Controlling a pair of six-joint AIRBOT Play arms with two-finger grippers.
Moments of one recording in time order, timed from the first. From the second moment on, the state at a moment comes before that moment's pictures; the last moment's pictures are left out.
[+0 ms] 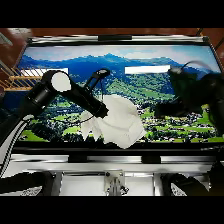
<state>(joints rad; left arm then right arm) -0.59 -1.41 1.48 1.10 -1.33 -1.38 0.20 -1.07 1.16 1.72 -1.51 -1.54</state>
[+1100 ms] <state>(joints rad) -0.60 -1.34 1.66 1.24 -1.25 -1.45 0.20 -1.17 1.13 2.03 -1.15 -1.65</state>
